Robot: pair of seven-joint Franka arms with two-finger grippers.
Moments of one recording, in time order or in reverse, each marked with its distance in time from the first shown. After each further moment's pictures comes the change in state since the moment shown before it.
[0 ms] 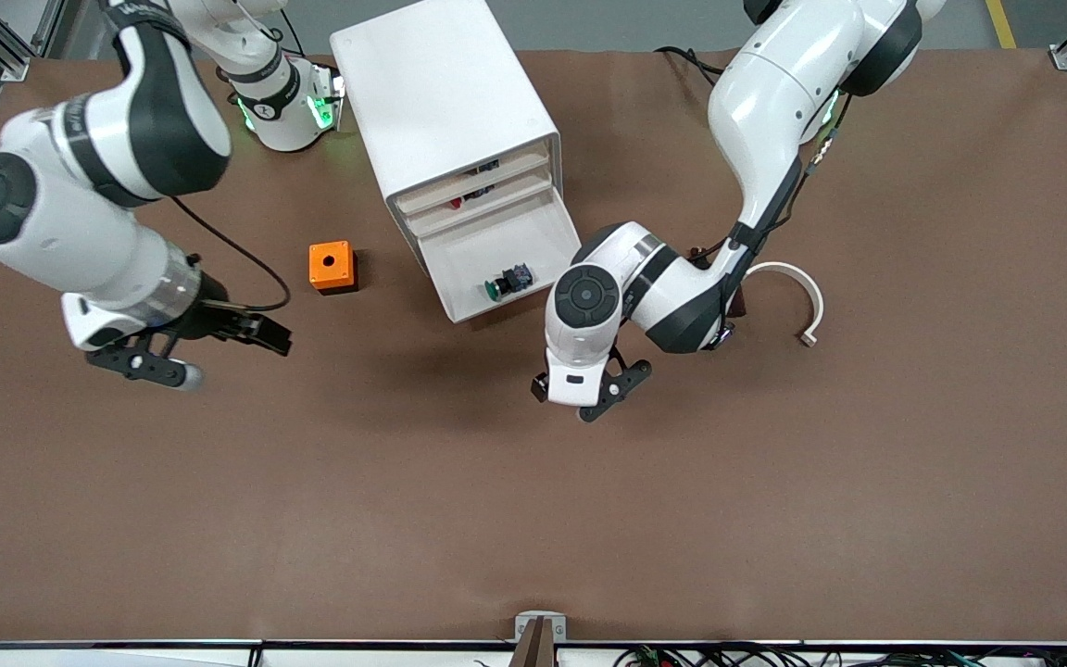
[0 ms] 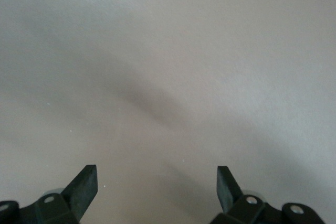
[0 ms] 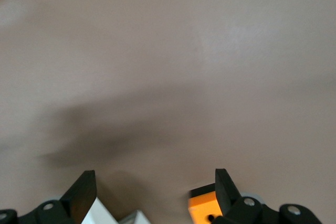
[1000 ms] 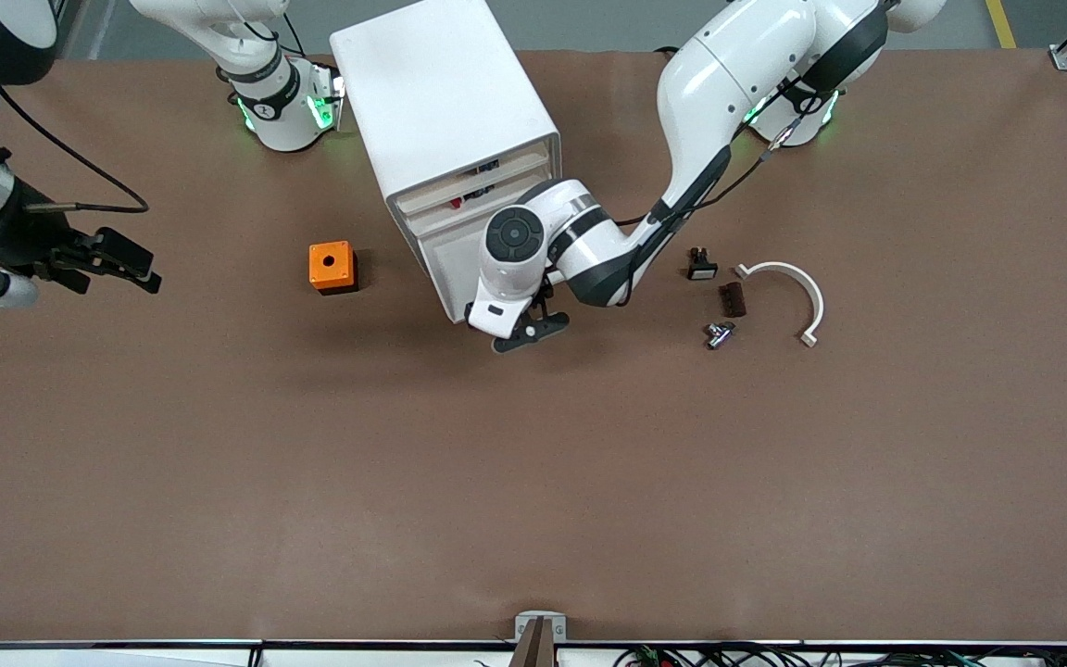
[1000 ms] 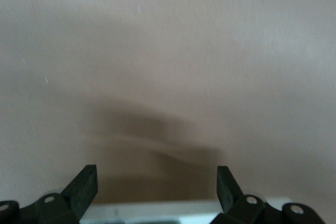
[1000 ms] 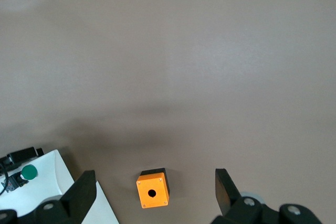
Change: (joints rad) left arm -0.064 0.015 -0.153 -0.139 0.002 0.135 0.056; right arm -0.151 -0.189 0.000 -0.001 -0.001 -0.158 -0.272
